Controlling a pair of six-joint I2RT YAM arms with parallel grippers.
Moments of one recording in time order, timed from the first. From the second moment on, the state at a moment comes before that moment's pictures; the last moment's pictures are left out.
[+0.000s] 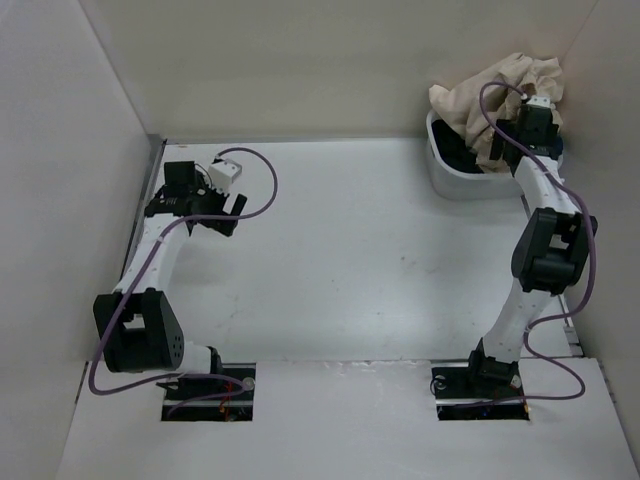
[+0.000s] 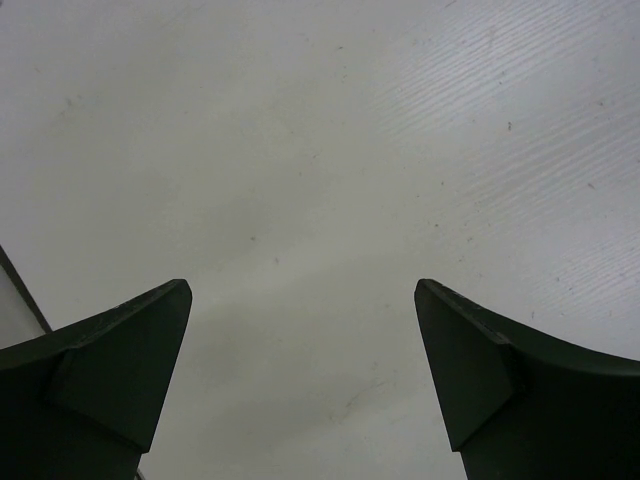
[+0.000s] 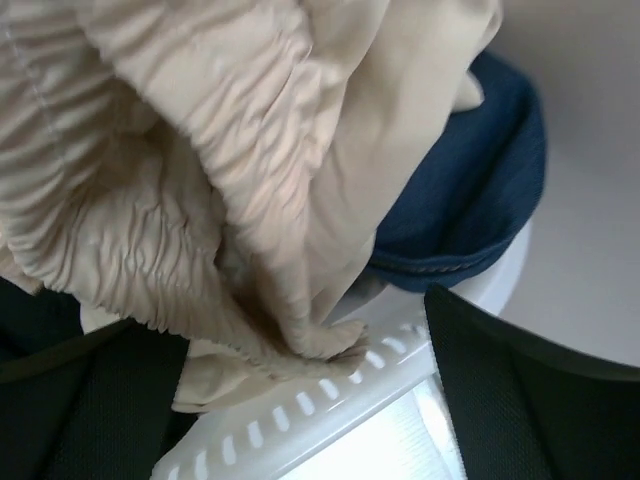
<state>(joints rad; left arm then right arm) 0.04 1.41 1.12 -0.52 0.27 0.50 -0.21 1.97 1.71 -0.27 0.31 -0.08</state>
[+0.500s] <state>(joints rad) 0.12 1.36 1.10 -0.52 0.25 0.51 -0.20 1.89 1.77 -0.32 0.21 -0.02</state>
